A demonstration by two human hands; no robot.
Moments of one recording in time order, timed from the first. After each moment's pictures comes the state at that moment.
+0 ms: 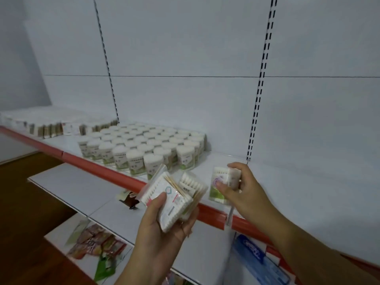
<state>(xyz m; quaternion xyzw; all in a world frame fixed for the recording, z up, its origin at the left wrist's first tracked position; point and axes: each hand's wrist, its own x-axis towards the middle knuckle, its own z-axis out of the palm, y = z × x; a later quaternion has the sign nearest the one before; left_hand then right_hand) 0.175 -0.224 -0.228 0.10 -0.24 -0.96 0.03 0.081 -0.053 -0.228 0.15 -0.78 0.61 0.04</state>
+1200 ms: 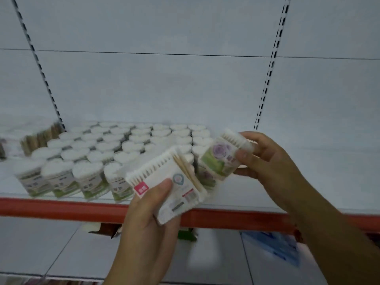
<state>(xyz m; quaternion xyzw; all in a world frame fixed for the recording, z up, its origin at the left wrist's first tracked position) 0.082 -0.399 -0.204 -0.11 -0.31 -0.94 -0.06 0.058 -0.191 -0.182 0.11 -0.70 0.69 0.15</state>
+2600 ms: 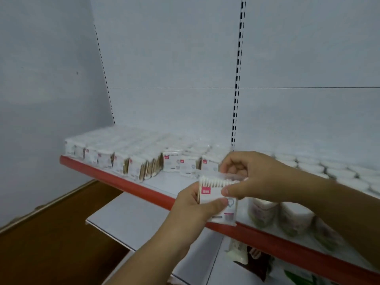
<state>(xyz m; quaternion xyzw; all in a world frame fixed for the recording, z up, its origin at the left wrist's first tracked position) 0.000 -0.794 -0.182 -0.06 -0.69 -0.72 0.05 -0.060 -0.637 -0.113 0.33 -0.89 0.32 -0.02</state>
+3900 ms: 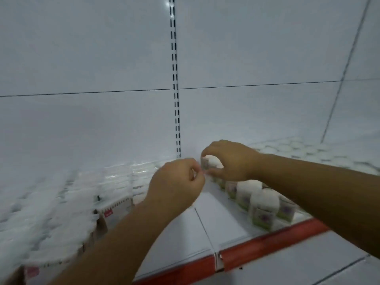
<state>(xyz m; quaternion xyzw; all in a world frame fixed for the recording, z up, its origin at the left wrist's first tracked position) -0.212 -0.867 -0.148 -0.39 -0.85 -0.34 0.12 -0.179 -0.687 -0.126 0.02 -0.99 -0.03 0.10</state>
